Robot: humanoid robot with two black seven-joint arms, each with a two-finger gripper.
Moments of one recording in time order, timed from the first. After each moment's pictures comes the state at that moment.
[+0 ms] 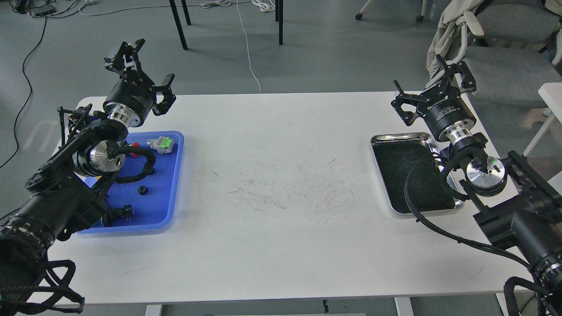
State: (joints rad) left arm -0.75 0.25 -0.96 -0.65 0.27 -0.26 -0.28; right arm 0.58 -0.25 1.12 0.84 0.08 0.36 0.08
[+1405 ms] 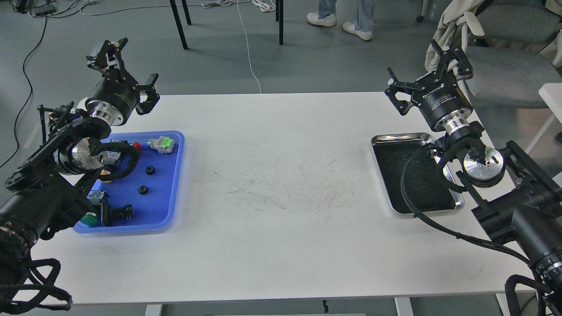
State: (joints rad) left arm -0.75 0.31 -0.96 -0.65 0.24 -0.25 -0.24; right arm 0.59 -0.26 1.12 0.95 0.08 0.30 0.08
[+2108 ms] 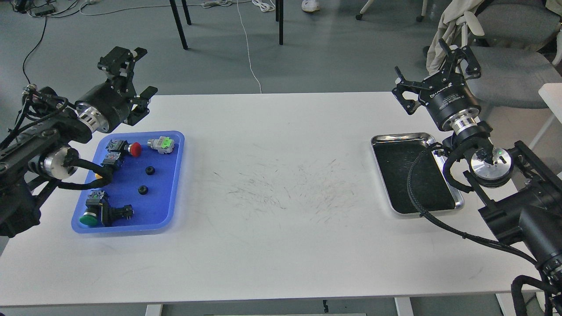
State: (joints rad) left arm -0.76 0.59 -0.68 -0.91 0.50 -0.25 -0.23; right arm 0.58 -0.29 1.14 0.95 0.08 0.29 0.08
